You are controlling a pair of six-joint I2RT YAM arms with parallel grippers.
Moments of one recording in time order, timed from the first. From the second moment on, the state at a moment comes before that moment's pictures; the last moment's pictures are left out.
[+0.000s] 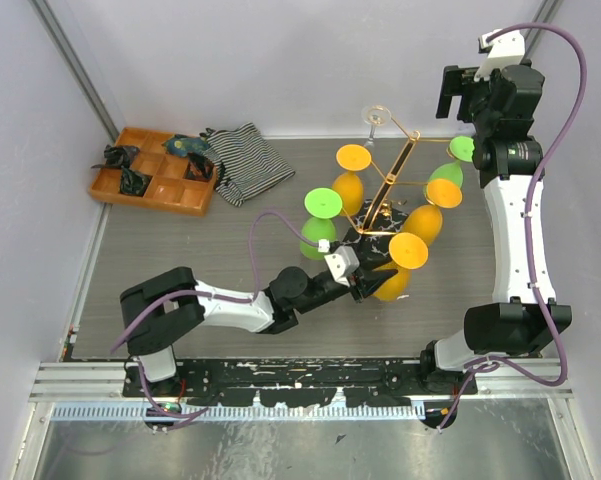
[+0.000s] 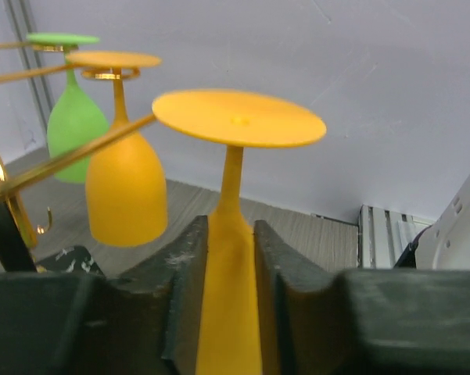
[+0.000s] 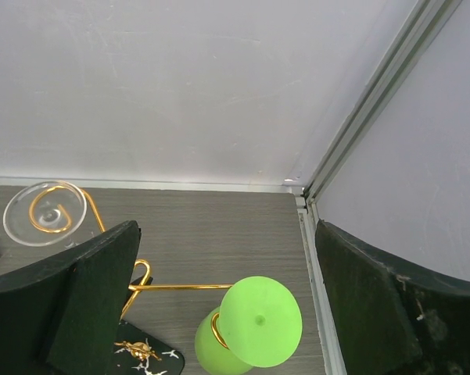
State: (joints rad) left arm -1.24 1.78 0.88 1.23 -0.01 -0.08; right arm -0.06 1.48 1.79 -0.39 0.01 -0.14
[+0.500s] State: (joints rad) left arm -1.26 1.66 0.71 1.22 -0.07 -0.04; right arm -0.06 1.48 1.79 -0.39 0.00 -0.13
